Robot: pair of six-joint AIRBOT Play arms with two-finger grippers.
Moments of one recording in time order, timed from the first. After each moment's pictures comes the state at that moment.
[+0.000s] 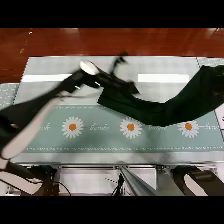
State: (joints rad) left arm -0.49 -1.71 1.51 0.44 -1.05 -1.10; right arm 0.08 -0.88 1.31 -1.57 1.47 1.70
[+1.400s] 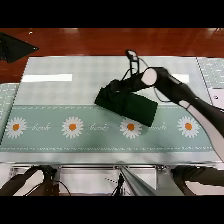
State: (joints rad) left arm 0.27 -1.03 1.42 0.53 -1.43 -1.12; right arm 0.50 -1.49 1.31 -1.17 0.80 1.73
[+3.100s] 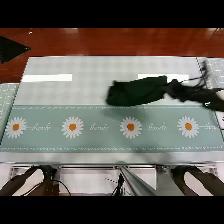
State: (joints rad) left arm 0.33 -1.04 1.38 0.57 -1.36 -1.11; right arm -0.17 -1.00 0.81 -0.63 0.88 1.37
